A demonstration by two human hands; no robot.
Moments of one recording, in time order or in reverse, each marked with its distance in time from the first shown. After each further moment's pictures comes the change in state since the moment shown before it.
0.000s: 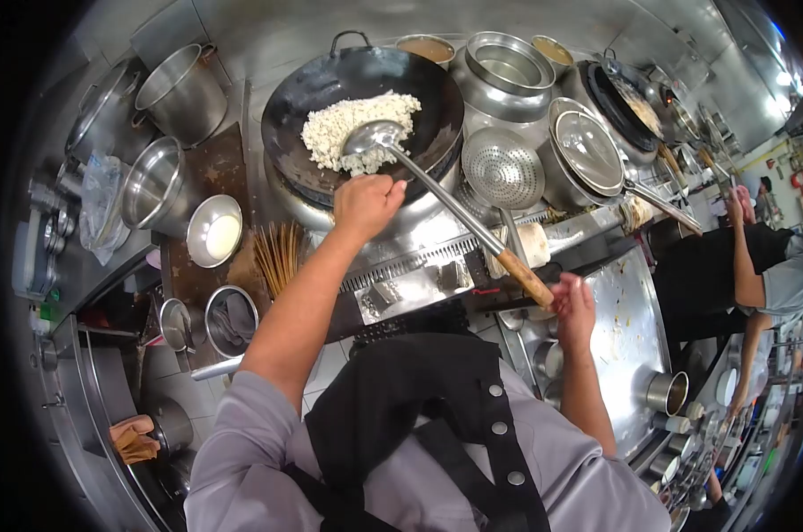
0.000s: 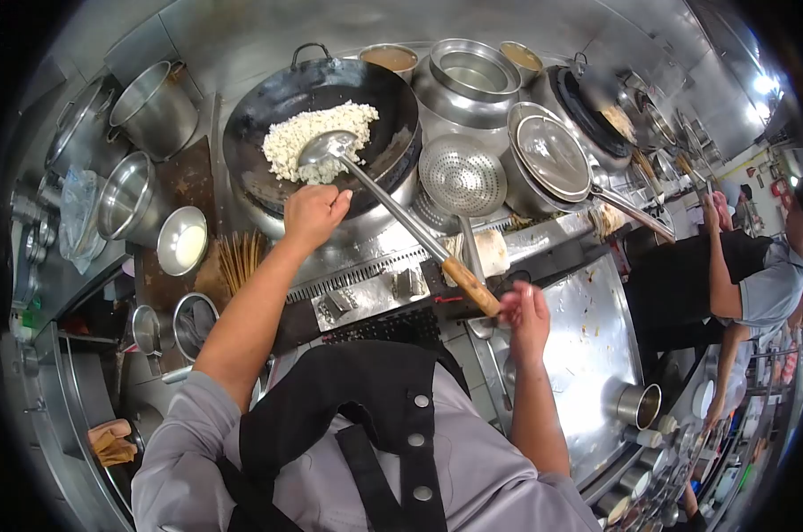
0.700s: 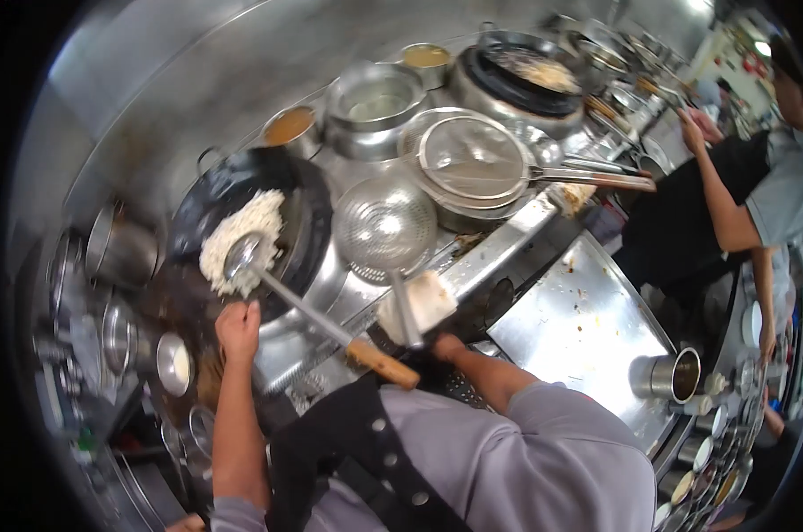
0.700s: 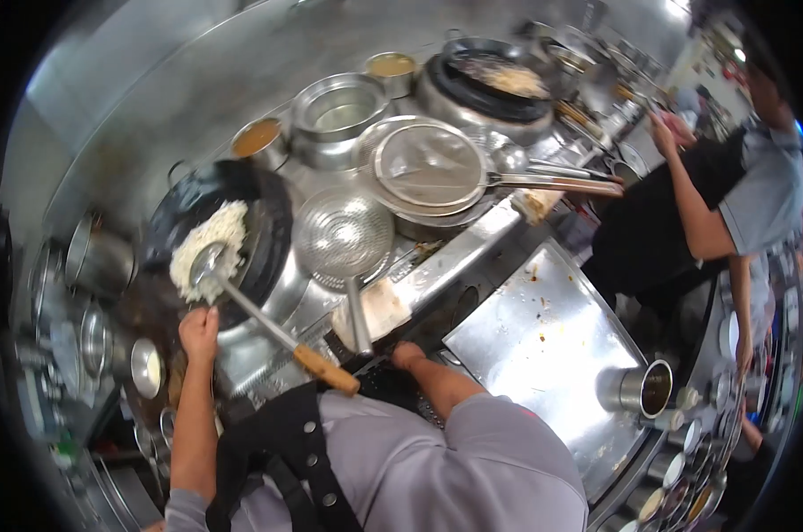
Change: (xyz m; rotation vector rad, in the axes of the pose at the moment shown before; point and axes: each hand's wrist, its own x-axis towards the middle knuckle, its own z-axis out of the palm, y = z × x) left_hand 0.004 -0.003 0.030 0.096 0.079 0.030; right_hand 0.154 0.296 -0.045 -1.410 -0.673 0.202
